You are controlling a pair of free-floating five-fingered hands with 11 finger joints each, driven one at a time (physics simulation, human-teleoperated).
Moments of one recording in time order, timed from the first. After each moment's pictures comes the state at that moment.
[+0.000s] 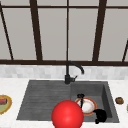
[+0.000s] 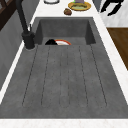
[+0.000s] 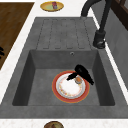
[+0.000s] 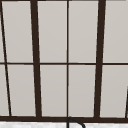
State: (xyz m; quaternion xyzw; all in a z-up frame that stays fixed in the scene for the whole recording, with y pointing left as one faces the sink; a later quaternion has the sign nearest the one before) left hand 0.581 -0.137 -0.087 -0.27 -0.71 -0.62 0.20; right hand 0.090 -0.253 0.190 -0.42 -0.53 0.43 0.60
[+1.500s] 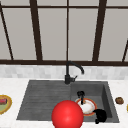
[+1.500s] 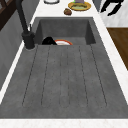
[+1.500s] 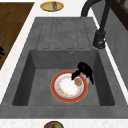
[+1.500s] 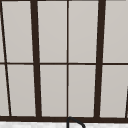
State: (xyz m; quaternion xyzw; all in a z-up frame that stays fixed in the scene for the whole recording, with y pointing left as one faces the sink) left hand 0.596 -0.135 -0.065 -0.25 -0.74 -0.60 0.19; right hand 0.090 -0.253 0.190 -0.42 -0.53 0.43 0.60
